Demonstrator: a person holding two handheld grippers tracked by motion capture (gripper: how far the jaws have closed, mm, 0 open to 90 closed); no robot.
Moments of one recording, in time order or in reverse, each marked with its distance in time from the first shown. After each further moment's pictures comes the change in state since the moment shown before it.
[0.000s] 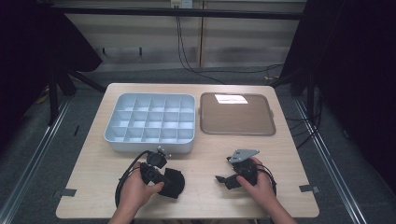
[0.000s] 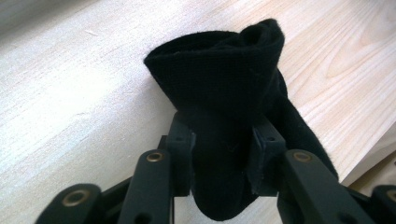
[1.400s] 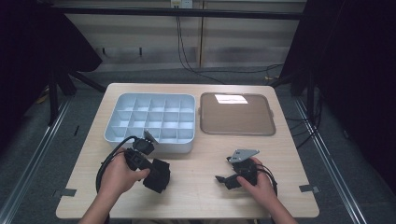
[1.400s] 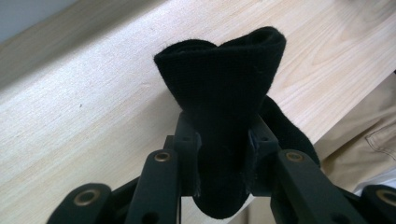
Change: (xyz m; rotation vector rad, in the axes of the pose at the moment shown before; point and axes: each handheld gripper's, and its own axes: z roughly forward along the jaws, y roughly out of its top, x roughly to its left) left arm 0.019 0.015 -0.062 0.090 -0.002 -0.030; right arm 0.000 0.000 0.000 0.000 0.000 0.000
